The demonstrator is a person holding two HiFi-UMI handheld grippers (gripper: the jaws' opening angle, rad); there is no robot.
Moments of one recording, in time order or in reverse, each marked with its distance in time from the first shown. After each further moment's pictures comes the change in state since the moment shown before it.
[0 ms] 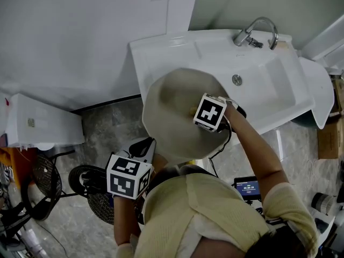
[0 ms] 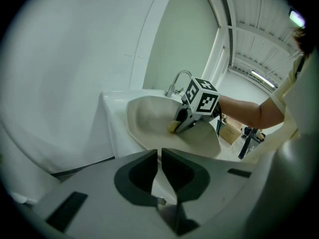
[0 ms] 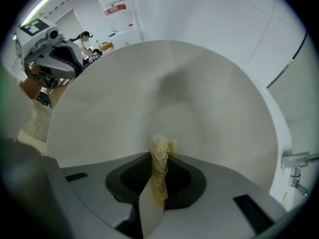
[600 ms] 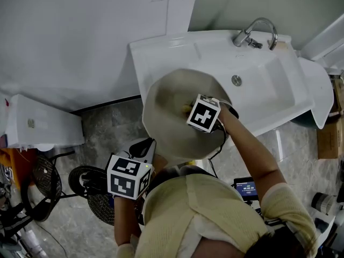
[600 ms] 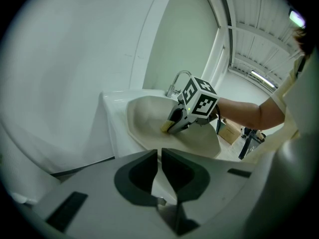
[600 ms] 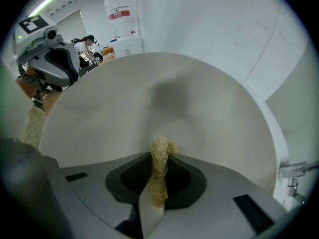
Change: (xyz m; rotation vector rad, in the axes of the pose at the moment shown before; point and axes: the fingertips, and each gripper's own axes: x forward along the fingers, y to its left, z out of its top) left arm 0.000 0.001 -0.001 0.002 -0.001 0.000; right arm 0.004 0.000 0.032 -0.031 -0.095 -0.064
